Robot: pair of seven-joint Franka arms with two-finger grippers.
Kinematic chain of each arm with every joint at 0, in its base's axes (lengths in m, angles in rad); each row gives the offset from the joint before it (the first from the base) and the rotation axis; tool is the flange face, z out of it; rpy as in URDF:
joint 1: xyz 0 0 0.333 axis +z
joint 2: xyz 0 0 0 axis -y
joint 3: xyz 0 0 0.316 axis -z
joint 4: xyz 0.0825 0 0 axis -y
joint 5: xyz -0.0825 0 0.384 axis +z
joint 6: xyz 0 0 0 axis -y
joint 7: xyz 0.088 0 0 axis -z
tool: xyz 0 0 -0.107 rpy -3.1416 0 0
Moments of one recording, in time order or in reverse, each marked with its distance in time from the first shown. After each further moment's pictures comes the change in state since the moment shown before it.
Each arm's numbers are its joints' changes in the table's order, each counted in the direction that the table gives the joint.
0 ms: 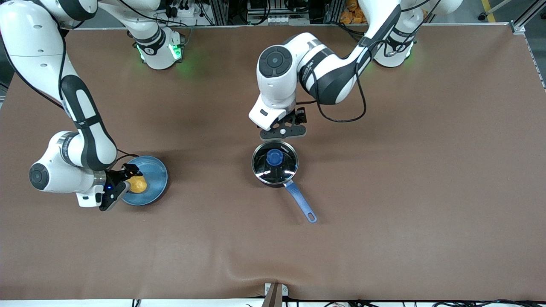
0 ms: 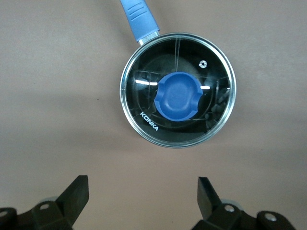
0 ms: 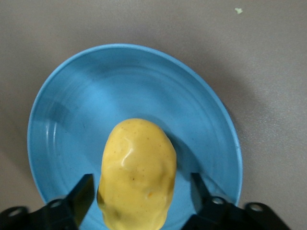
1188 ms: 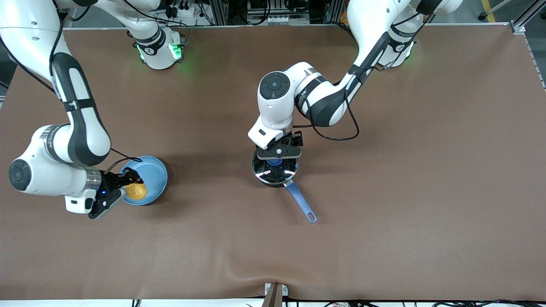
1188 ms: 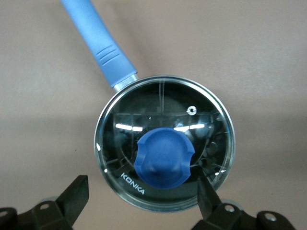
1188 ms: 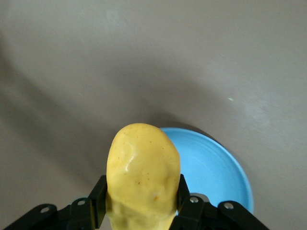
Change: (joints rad) left arm 0.013 -0.114 -0.013 0.002 0.098 0.219 0.082; right arm 0.062 0.093 -0.058 0.131 0.010 -0.148 0.330
